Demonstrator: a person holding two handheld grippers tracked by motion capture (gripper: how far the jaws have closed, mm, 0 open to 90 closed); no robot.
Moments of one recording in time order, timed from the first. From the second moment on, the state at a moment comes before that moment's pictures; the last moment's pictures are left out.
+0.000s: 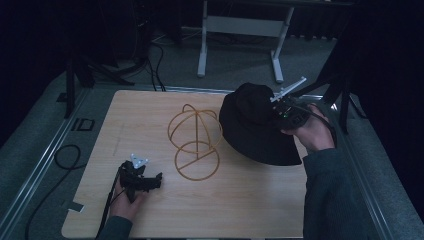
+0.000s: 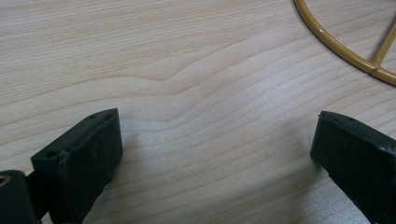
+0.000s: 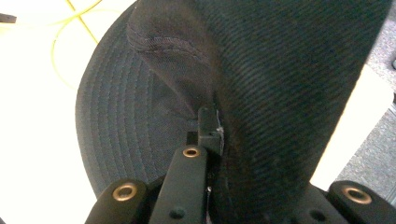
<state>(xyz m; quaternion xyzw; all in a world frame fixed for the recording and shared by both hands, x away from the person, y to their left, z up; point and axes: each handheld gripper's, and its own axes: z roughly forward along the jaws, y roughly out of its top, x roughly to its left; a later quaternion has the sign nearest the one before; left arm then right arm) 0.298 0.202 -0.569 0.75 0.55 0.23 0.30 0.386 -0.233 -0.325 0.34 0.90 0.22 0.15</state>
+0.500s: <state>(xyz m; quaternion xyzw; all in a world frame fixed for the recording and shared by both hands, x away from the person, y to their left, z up) 0.298 0.202 -0.569 0.75 0.55 0.23 0.30 0.382 -0.239 -0.312 0.34 0.90 0.23 0.16</state>
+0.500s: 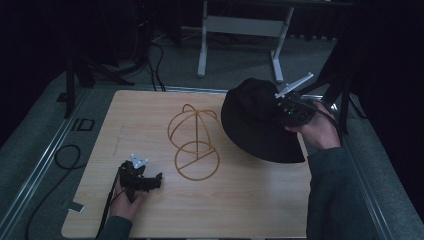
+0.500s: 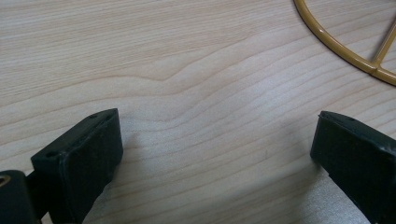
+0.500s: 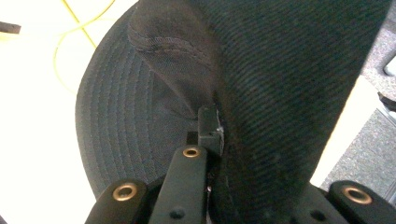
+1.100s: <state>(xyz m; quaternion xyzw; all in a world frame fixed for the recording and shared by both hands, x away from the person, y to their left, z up) 0.298 0.202 -0.569 0.75 0.55 0.23 0.30 0.378 -0.246 -0.302 0.34 0.89 0.26 0.17</state>
